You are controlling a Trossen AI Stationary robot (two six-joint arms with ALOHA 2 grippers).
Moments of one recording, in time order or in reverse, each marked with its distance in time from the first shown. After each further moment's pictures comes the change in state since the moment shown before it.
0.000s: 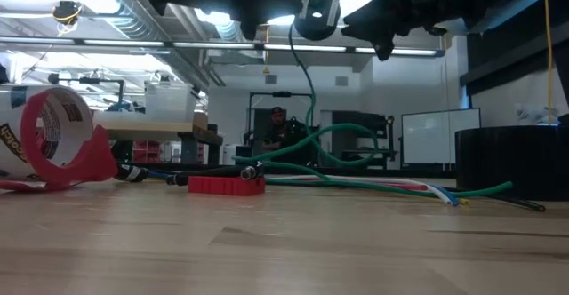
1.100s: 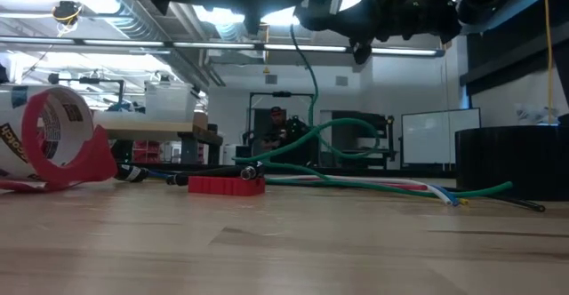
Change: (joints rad) left arm 0.000 0.000 0.000 0.054 0.038 0.005; right arm 0.000 0.152 0.000 0.249 -0.129 -0.004
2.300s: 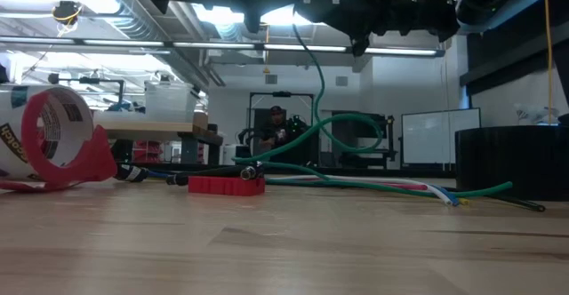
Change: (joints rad) left arm 0.000 0.000 0.000 -0.002 0.000 -0.008; right arm 0.000 -0.001 0.000 0.092 0.017 -0.001
